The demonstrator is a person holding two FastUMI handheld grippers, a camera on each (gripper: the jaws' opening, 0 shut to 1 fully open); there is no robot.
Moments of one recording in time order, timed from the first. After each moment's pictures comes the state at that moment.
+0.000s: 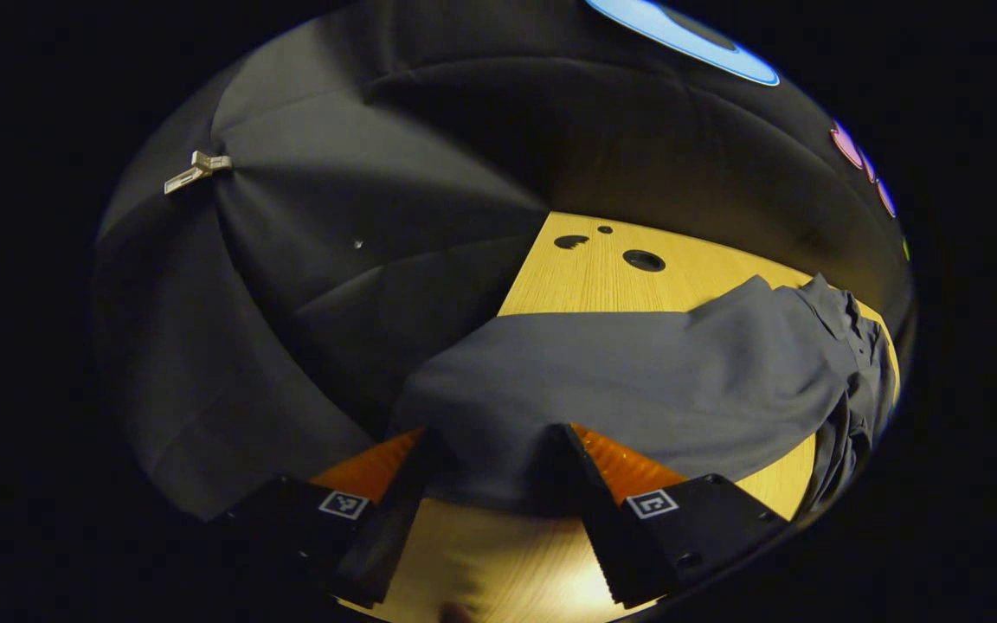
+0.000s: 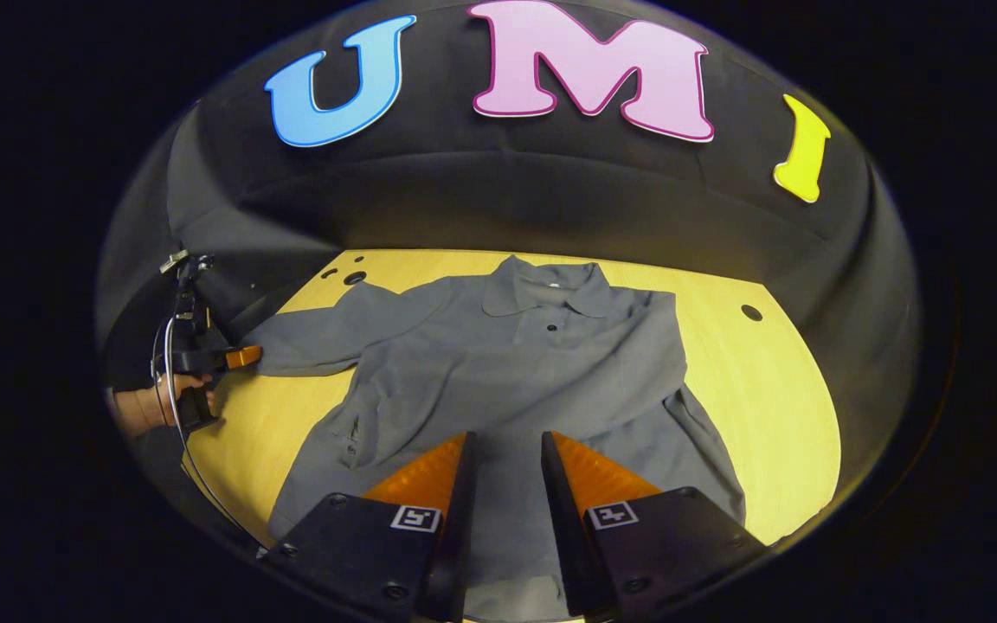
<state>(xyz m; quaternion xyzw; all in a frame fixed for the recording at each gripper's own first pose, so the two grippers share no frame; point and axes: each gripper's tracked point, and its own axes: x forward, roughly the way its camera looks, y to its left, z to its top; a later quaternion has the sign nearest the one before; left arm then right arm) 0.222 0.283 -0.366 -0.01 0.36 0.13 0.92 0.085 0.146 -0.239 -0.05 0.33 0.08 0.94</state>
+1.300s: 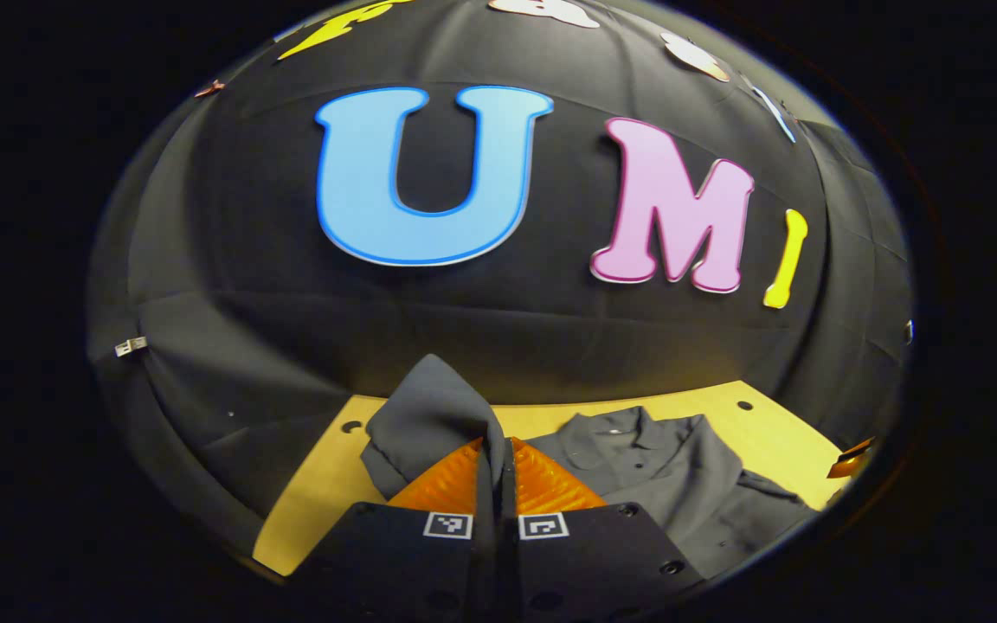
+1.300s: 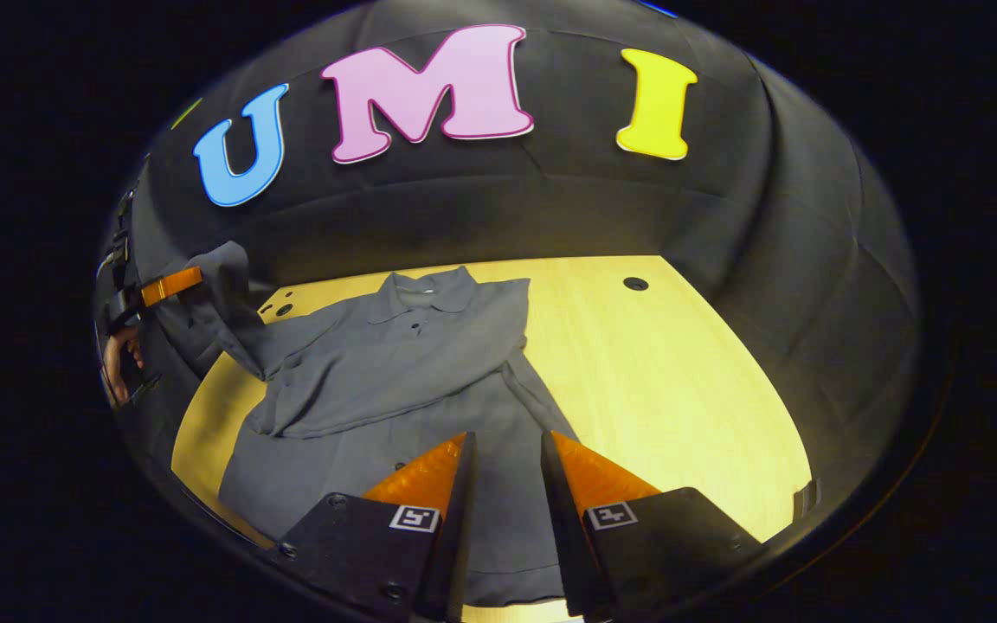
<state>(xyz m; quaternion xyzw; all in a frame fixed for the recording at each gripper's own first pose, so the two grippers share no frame) 0.224 -0.040 -0.128 0.00 0.15 -0.08 0.99 0.033 -0.062 -0.223 0.01 0.29 0.00 0.96</state>
